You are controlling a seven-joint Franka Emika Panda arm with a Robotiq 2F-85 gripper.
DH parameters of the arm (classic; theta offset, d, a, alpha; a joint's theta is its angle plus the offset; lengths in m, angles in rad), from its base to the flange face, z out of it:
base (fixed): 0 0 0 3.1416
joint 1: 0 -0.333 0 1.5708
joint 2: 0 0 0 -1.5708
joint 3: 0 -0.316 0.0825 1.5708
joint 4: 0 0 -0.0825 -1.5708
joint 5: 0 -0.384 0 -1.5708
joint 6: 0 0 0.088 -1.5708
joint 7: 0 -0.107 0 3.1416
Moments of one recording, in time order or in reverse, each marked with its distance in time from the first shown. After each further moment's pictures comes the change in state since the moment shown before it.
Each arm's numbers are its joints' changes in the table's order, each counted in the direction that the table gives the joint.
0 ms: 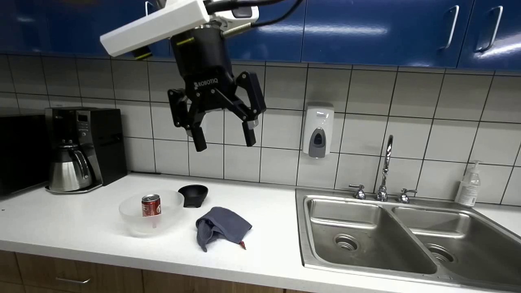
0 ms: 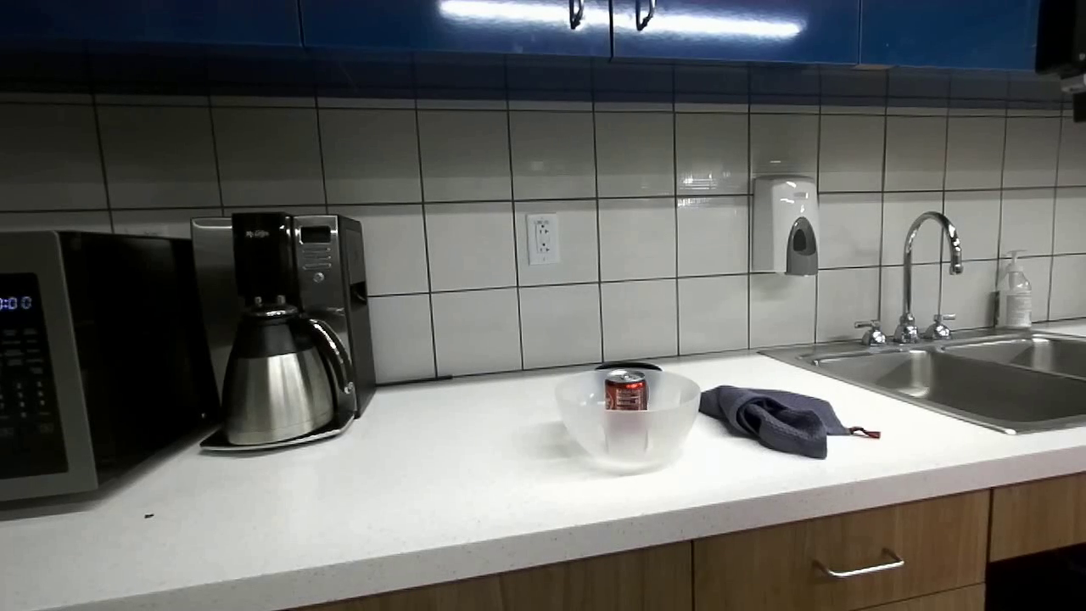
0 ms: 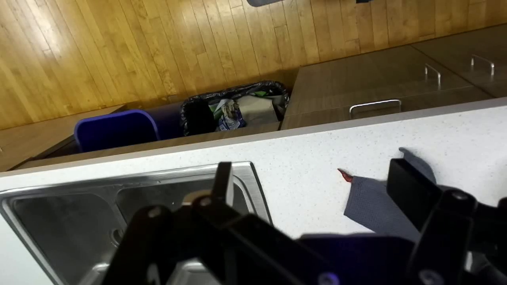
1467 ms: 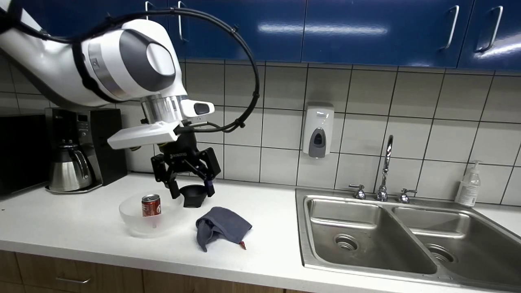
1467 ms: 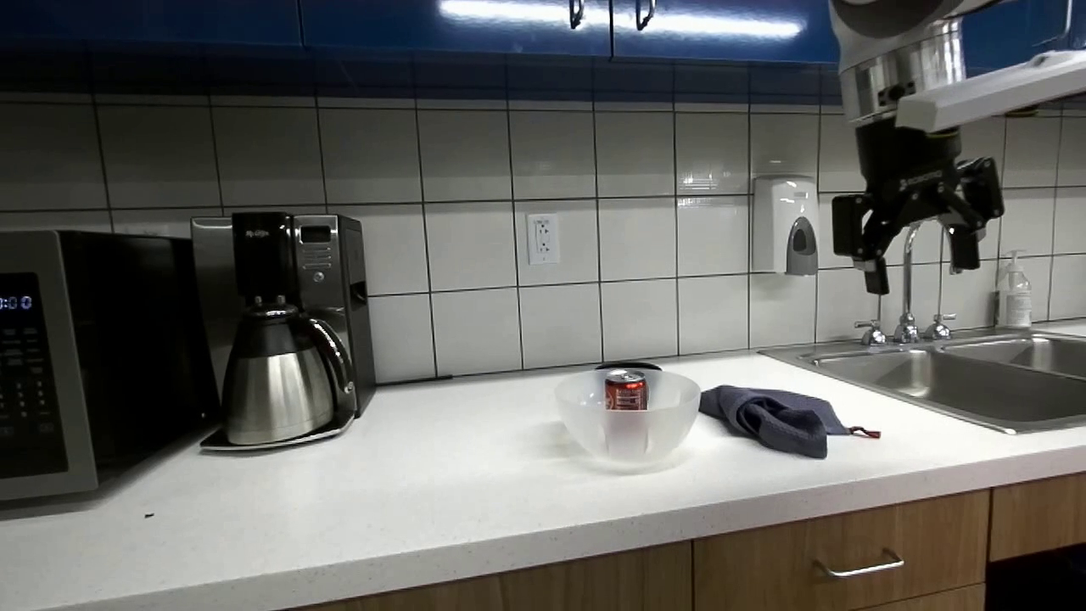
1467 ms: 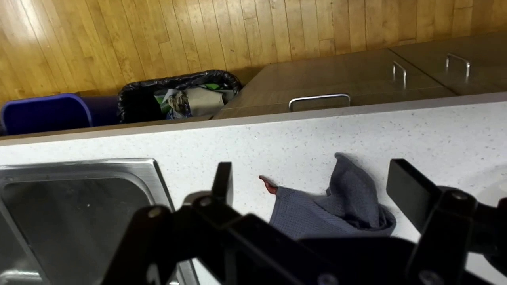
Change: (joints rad) arm -0.130 0.390 -0.162 0.093 -0.027 0.390 -0.282
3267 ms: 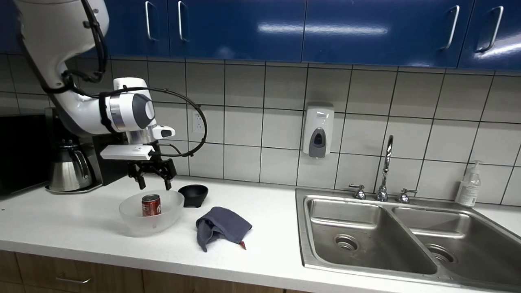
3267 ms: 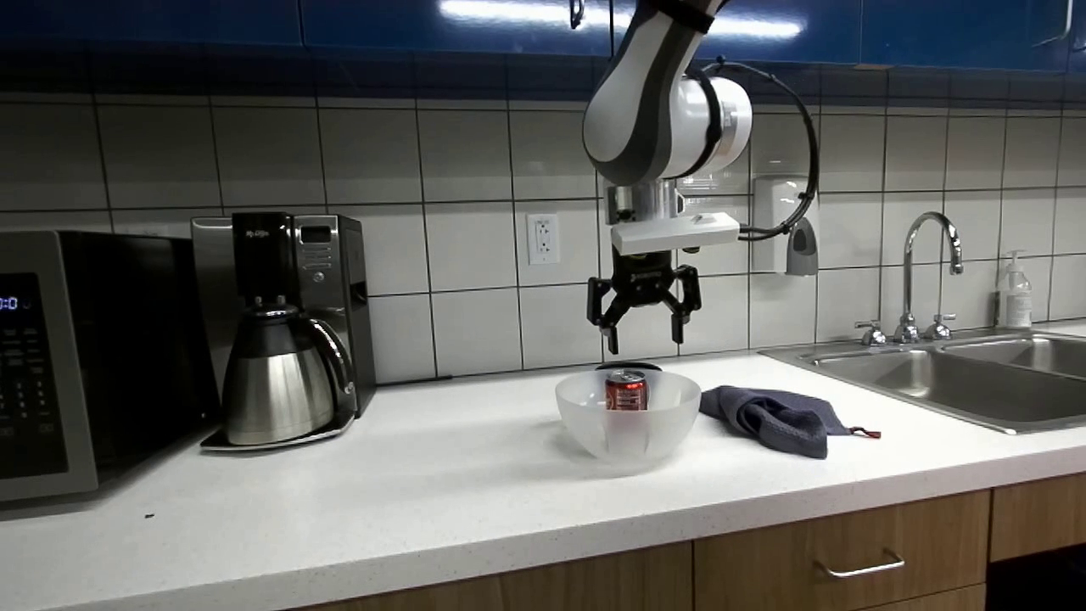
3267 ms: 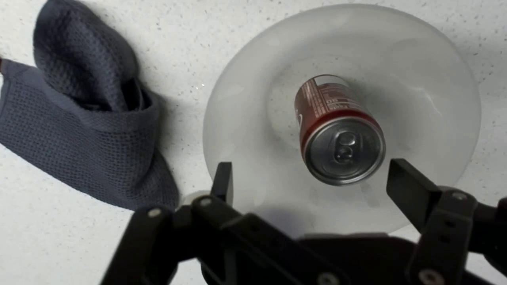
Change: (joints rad) arm -0.289 0.674 -0.089 -0.510 -0.115 0.213 -0.185
